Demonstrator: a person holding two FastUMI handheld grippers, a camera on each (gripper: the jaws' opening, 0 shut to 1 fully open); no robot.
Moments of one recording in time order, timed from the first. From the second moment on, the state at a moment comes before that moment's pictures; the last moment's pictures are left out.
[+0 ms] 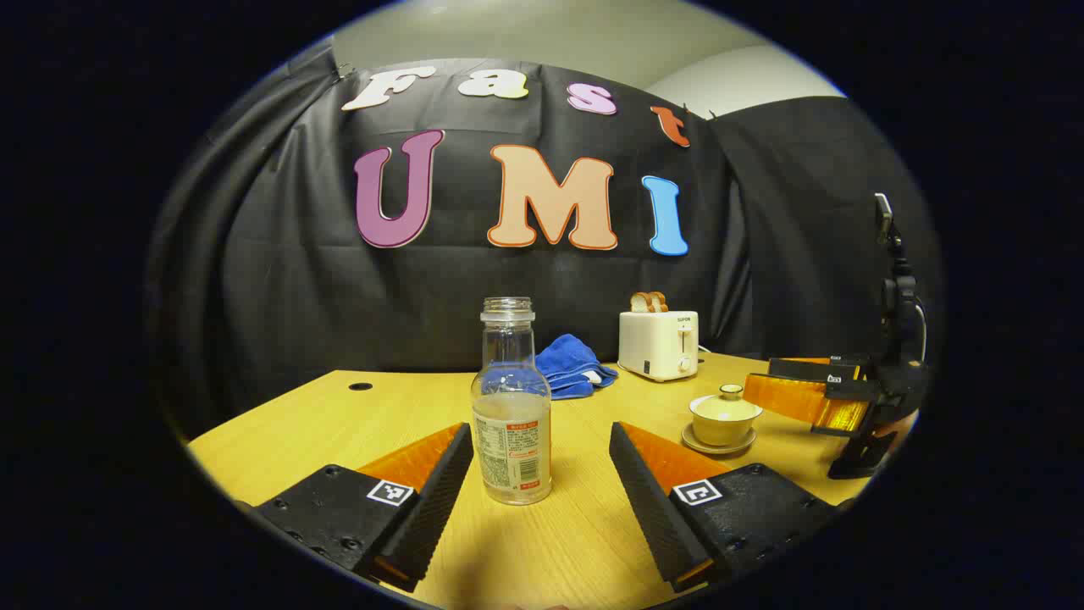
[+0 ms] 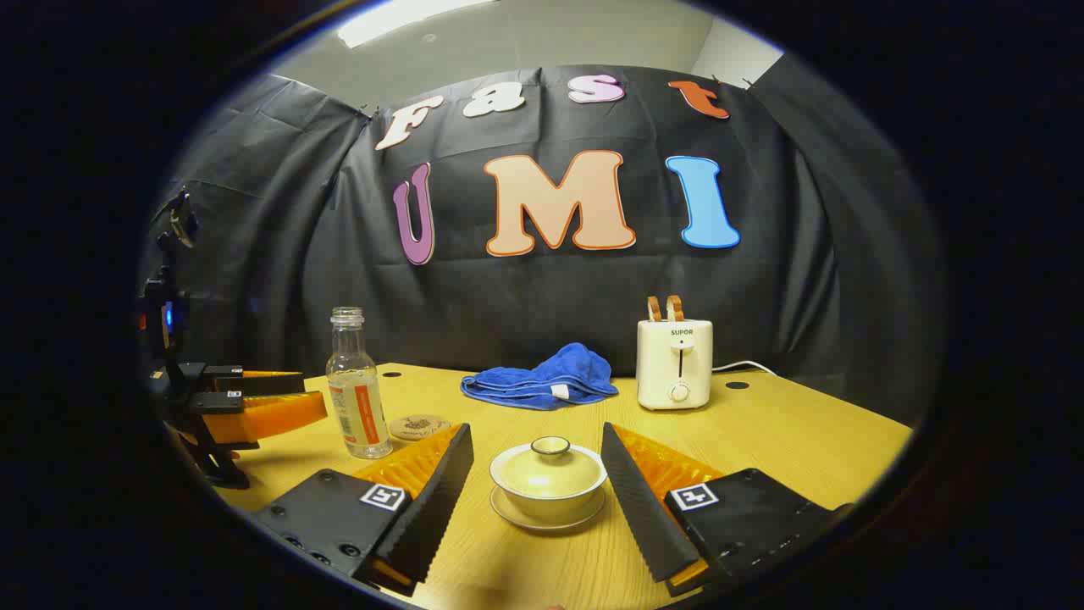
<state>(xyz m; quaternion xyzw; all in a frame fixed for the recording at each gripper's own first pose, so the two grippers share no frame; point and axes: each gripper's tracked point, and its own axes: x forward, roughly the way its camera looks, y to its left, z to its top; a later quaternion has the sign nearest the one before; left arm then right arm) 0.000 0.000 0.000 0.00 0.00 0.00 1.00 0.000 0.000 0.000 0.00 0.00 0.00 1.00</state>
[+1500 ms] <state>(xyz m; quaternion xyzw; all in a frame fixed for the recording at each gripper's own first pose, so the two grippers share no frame) 0.001 0.008 -0.001 0.00 0.00 0.03 1.00 0.025 0.002 -0.004 0.00 0.01 0.02 1.00</state>
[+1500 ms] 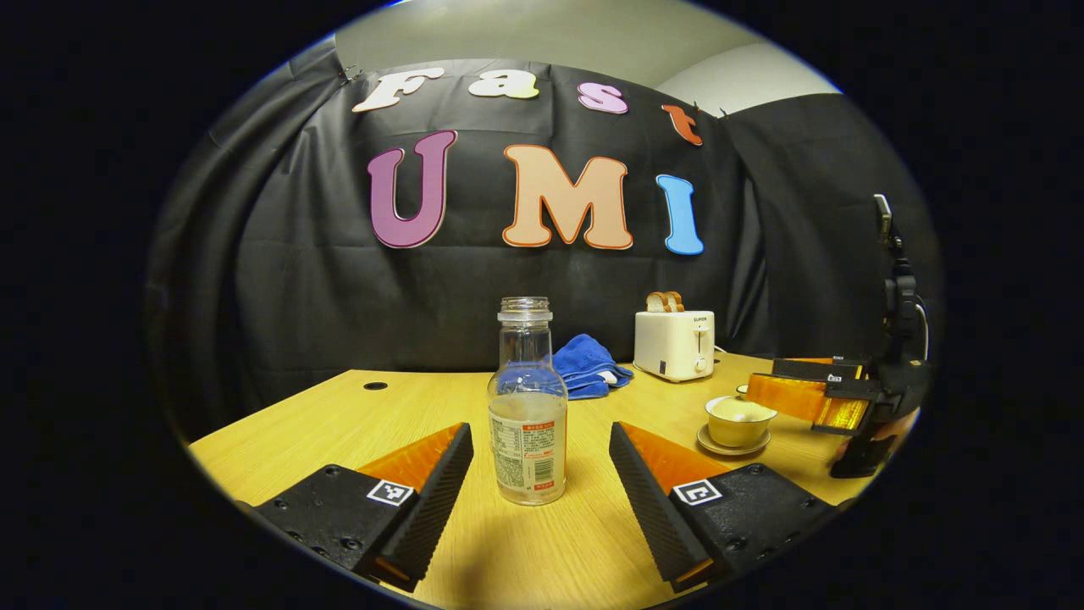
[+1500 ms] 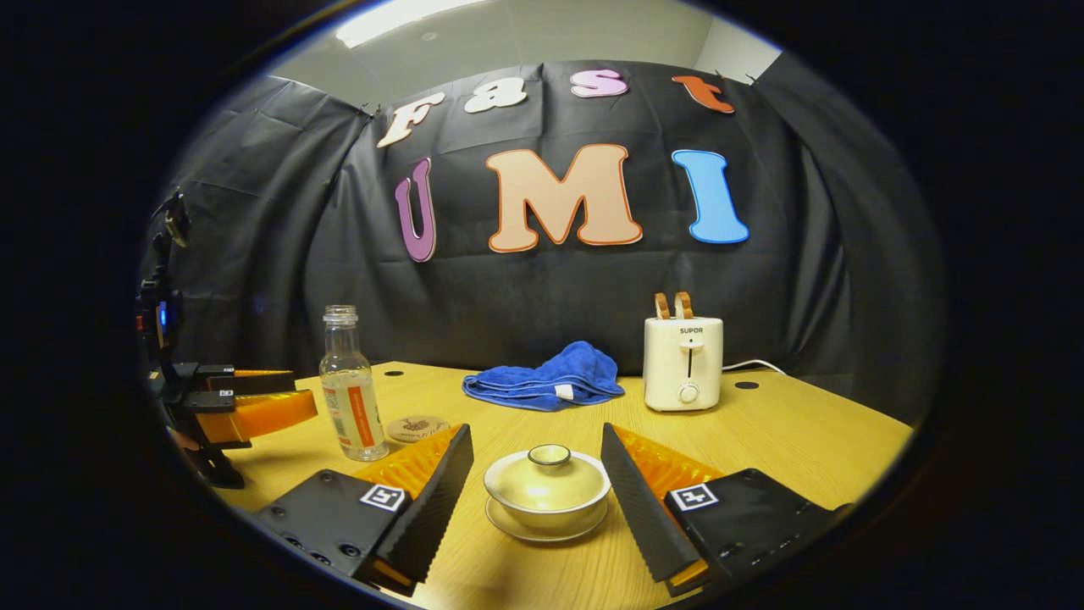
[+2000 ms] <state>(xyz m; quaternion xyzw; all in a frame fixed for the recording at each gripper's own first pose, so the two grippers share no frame) 0.002 0.008 0.000 0.00 0.00 0.03 1.00 0.050 -0.007 -0.013 0.00 0.04 -0.01 1.00</state>
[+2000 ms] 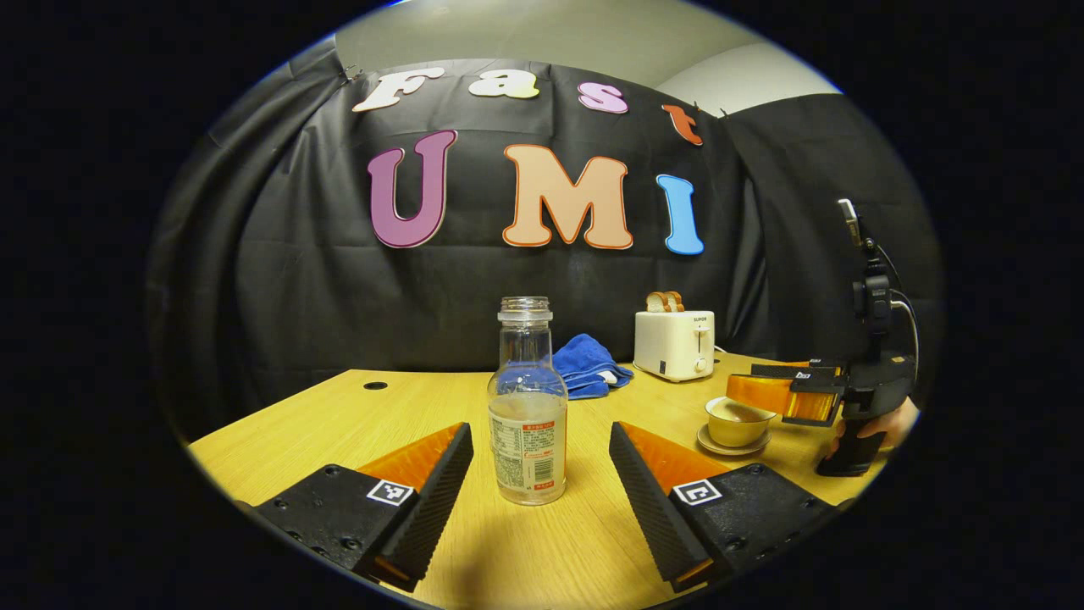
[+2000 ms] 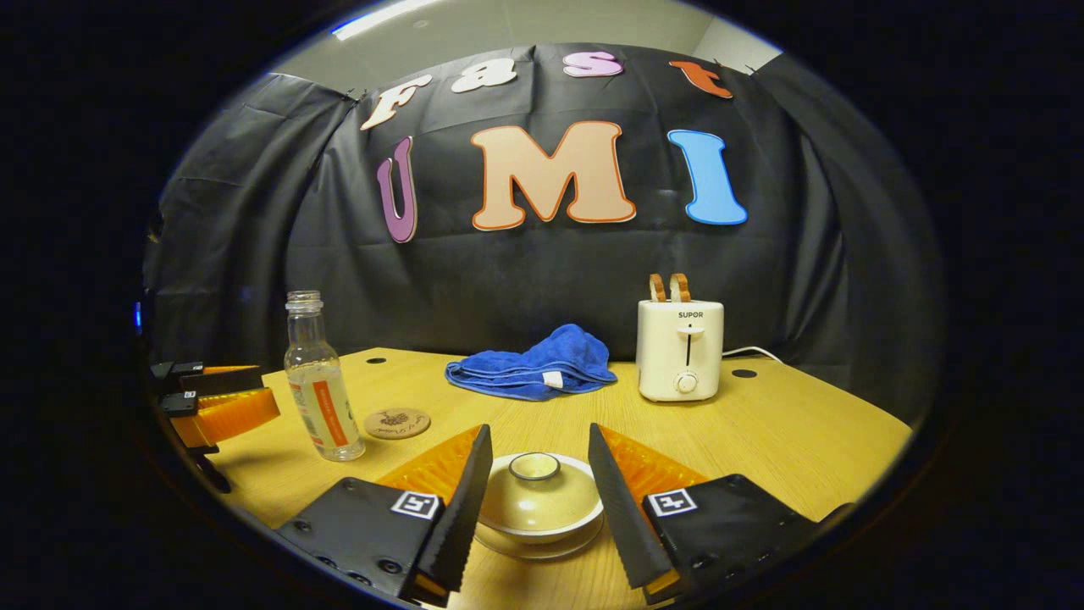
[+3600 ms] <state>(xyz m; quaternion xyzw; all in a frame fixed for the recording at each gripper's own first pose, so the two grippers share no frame) 0.026 0.012 -0.001 0.00 0.00 0.03 1.00 0.043 -0.006 -0.001 0.00 0.01 0.00 1.00</state>
